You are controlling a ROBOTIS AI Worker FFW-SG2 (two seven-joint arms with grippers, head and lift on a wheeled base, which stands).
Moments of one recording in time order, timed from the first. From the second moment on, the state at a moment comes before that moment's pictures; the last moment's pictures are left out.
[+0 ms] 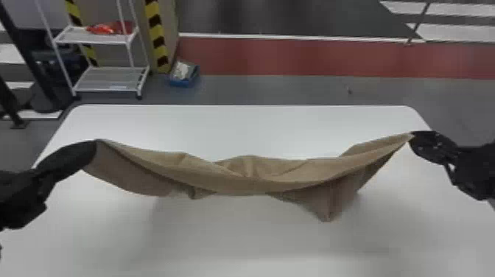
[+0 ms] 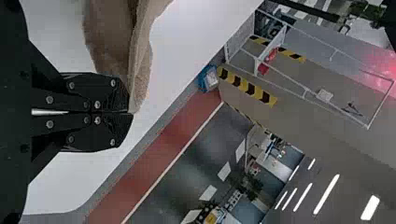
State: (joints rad) left arm 0.28 0.00 0.50 -2.31 0.08 0.71 -0.84; right arm 0.15 -0.22 -0.45 -1.95 0.36 0.16 0.89
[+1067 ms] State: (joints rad) left arm -0.53 0.05 0.14 -1.61 -0.27 0.48 -0.65; right arm -0.57 -0.33 -0.25 -1.54 0.47 0.59 0.80
